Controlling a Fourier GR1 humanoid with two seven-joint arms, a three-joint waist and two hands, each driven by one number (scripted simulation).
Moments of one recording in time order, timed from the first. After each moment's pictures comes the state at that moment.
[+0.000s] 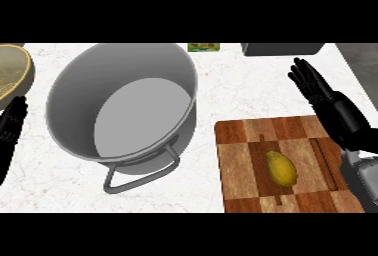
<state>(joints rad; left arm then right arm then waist) 0.03 0.60 0.01 -1.52 0.24 0.10 -0.12 -0.31 -0.50 0.17 -1.50 -0.30 0.12 -0.19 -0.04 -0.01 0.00</state>
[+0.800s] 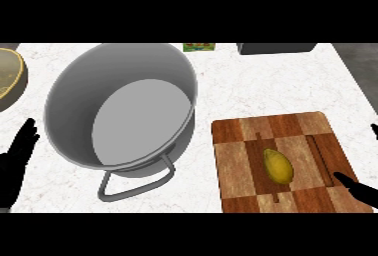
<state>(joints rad) 0.11 0.53 -0.03 -1.50 0.17 0.21 0.02 0.24 -0.64 0.00 -1.66 0.04 -0.37 -0.19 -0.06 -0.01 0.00</state>
